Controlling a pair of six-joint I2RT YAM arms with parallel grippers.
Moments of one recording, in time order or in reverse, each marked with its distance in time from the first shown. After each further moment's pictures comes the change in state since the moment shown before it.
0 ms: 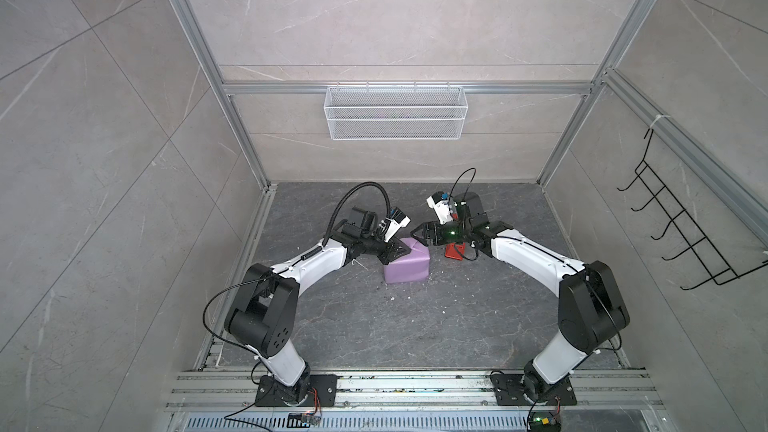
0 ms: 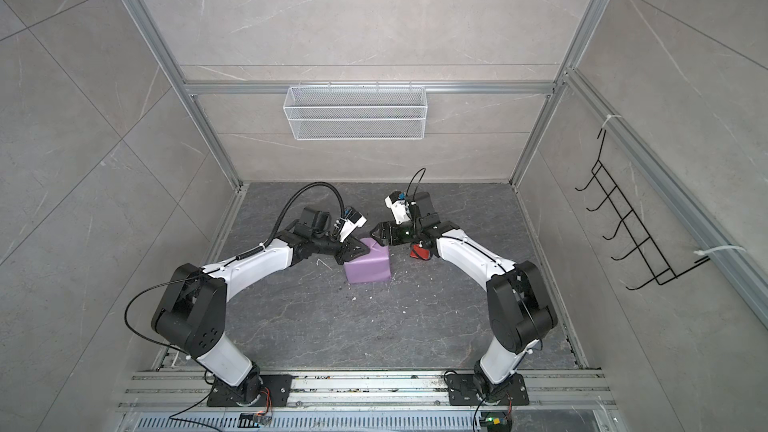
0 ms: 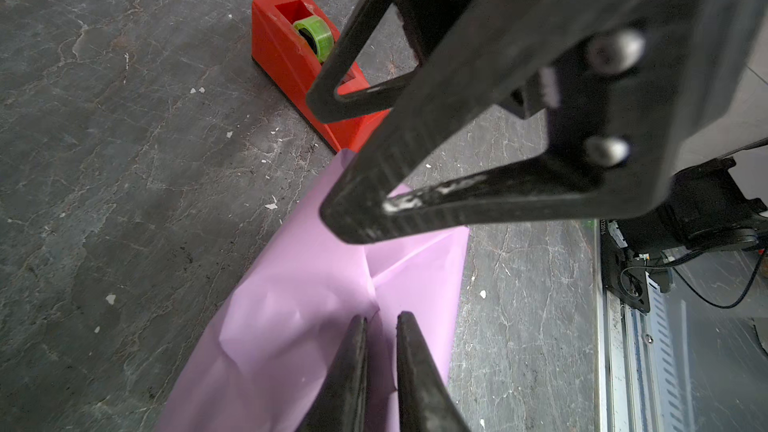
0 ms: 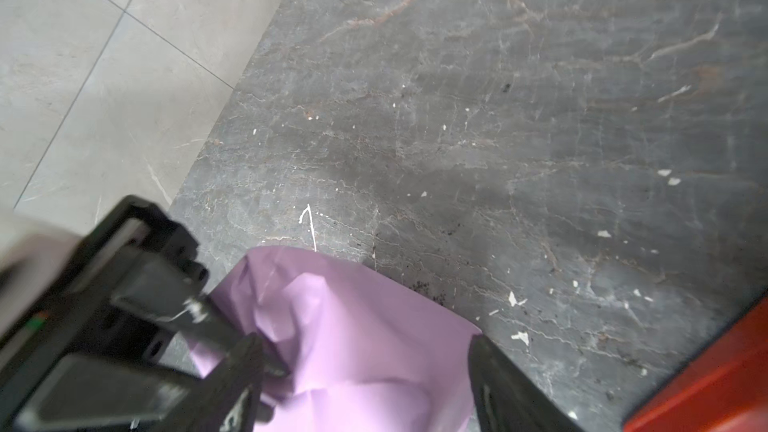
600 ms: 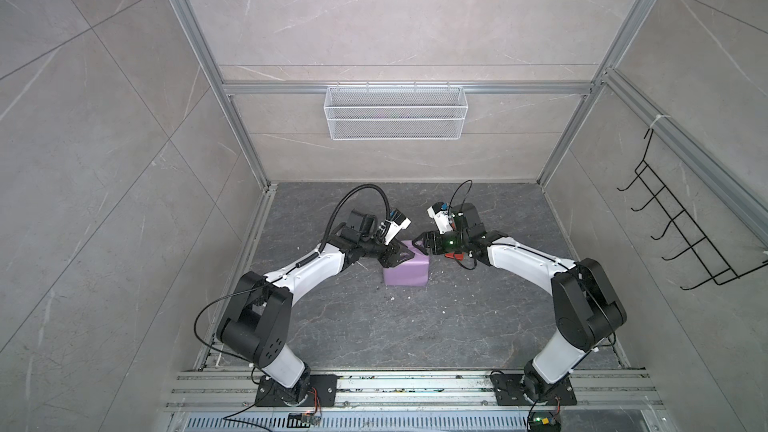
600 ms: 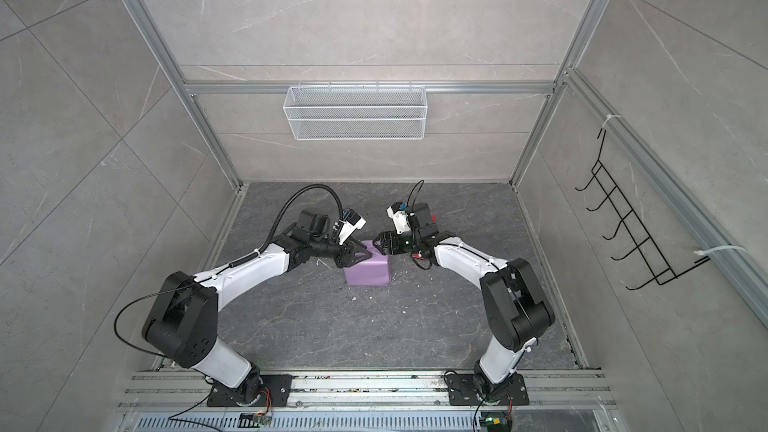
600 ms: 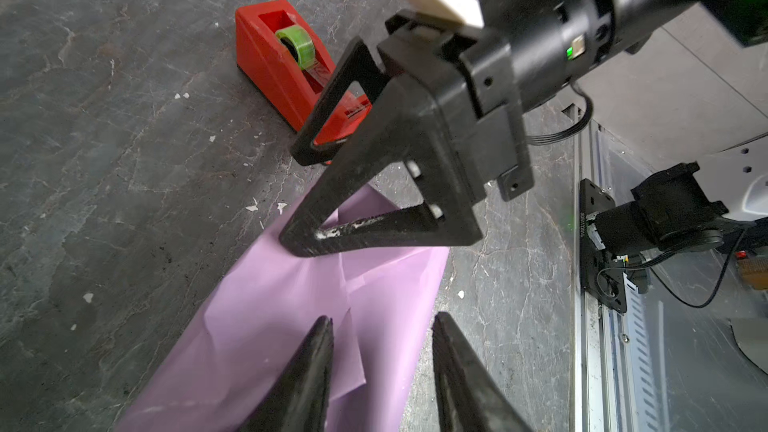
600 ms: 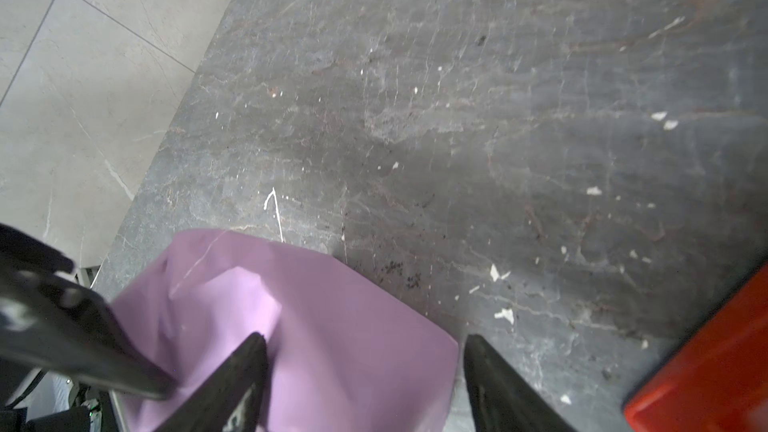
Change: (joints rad) left arm -0.017 -0.108 -0.065 0.039 -0.007 -0.079; right arm 0.013 -0.003 -0.134 0.114 0.048 0.016
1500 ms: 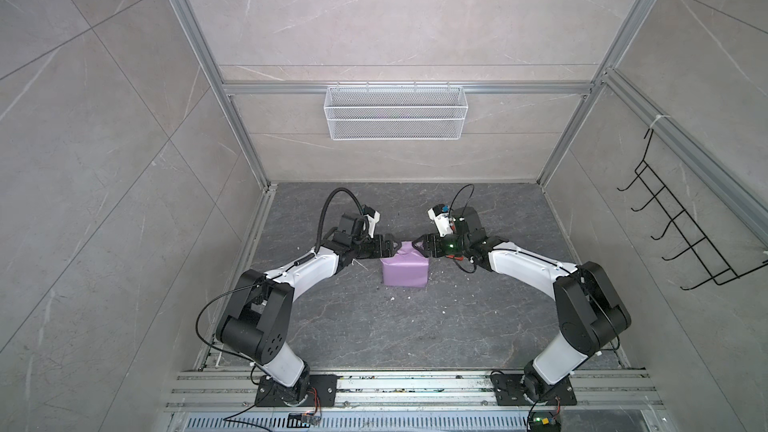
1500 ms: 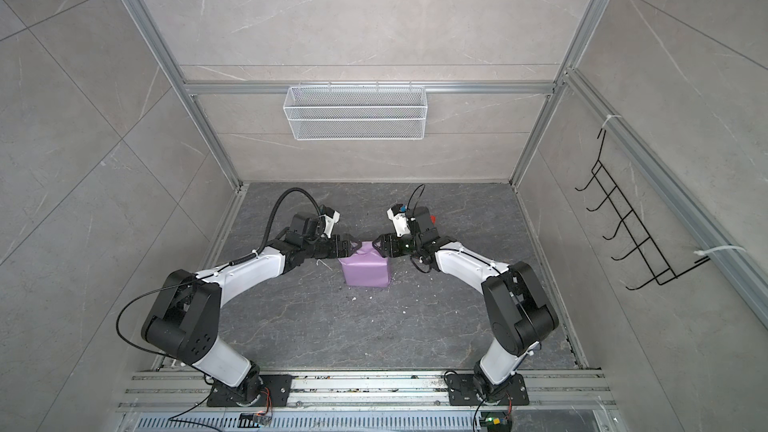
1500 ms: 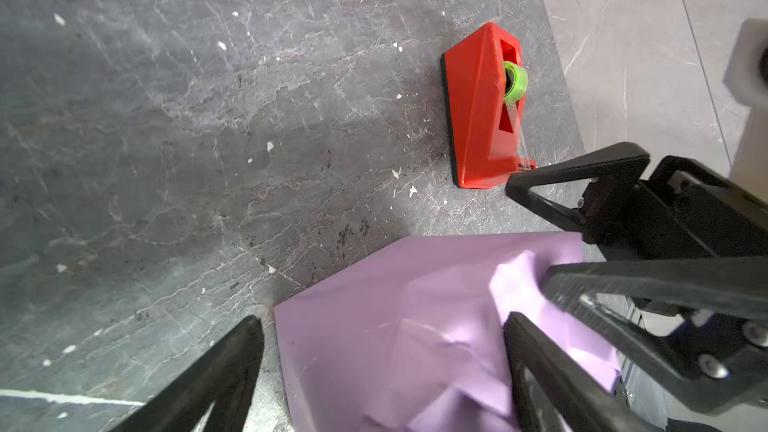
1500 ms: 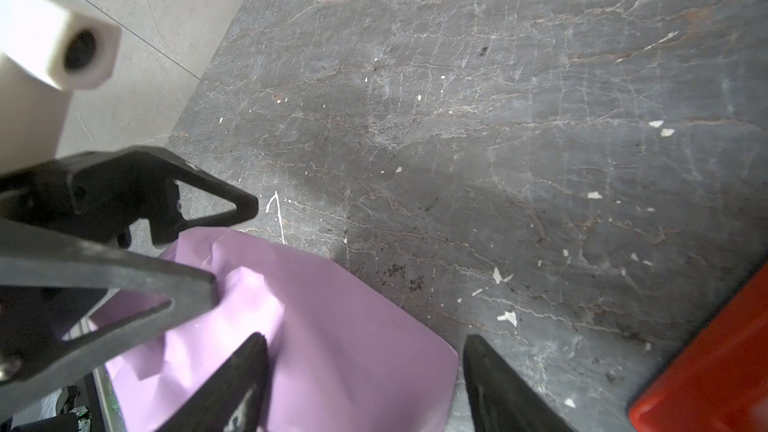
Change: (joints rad) left arm 0.072 0.042 -0.097 0.089 -0.276 -0.541; right arm 0.013 -0.024 -0.042 0.057 0.020 0.003
